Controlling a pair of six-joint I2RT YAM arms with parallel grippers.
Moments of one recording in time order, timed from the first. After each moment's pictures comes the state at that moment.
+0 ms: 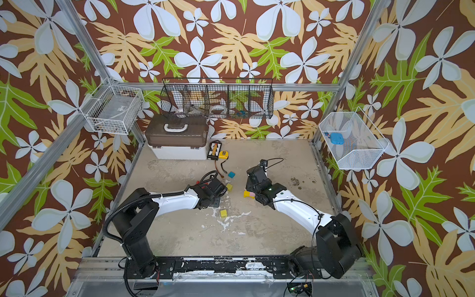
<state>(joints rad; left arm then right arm) -0.78 1.80 1.06 -0.43 -0.37 -0.61 0.56 1.39 0.91 -0.32 0.36 0.61</state>
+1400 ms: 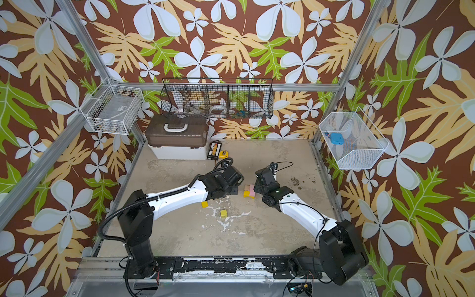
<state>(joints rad) -0.92 1.88 1.48 -0.60 -0.34 -0.80 0.45 1.32 0.81 -0.31 0.34 0.66</state>
